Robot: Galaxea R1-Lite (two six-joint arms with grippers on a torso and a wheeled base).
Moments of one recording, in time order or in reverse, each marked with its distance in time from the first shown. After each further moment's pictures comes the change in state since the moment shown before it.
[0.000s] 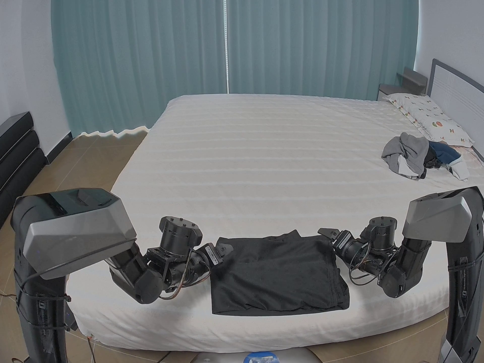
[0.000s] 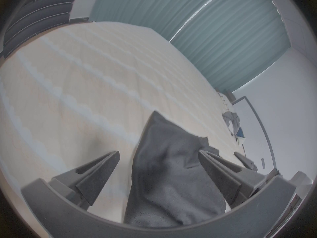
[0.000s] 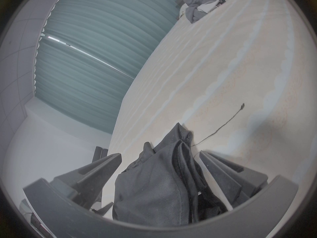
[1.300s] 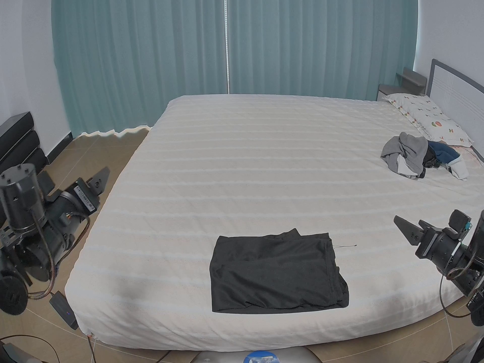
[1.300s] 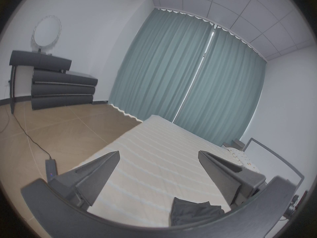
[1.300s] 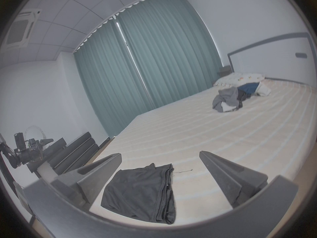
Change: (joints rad) left arm 0.191 -0.884 0.379 -0.006 0.404 0.362; right arm -0.084 -0.911 0.602 0.038 -0.101 -0.605
